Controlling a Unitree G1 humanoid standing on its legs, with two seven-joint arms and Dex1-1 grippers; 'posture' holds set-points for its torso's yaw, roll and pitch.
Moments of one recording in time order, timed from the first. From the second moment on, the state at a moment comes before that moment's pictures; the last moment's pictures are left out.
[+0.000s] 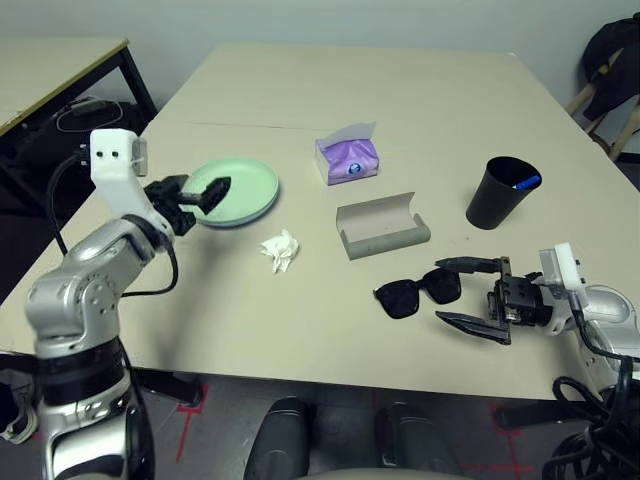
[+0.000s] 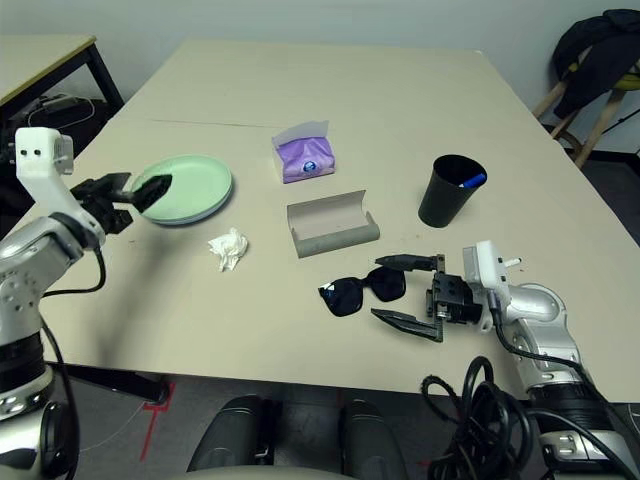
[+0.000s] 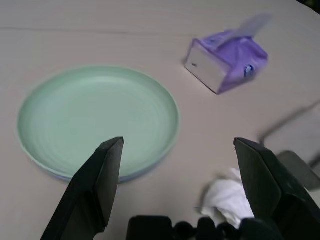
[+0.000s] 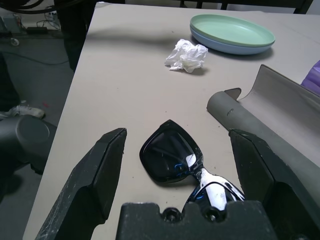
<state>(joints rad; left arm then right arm) -0.26 0.58 0.33 -0.39 -0.63 1.04 -0.40 -0.17 -0.58 -0.06 0.22 0.45 -0.22 1.44</state>
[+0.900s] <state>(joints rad) -0.23 0.52 -0.05 -0.21 -0.34 0.77 -0.44 -0.17 -0.59 -0.06 0.21 0.45 -0.21 1.42</state>
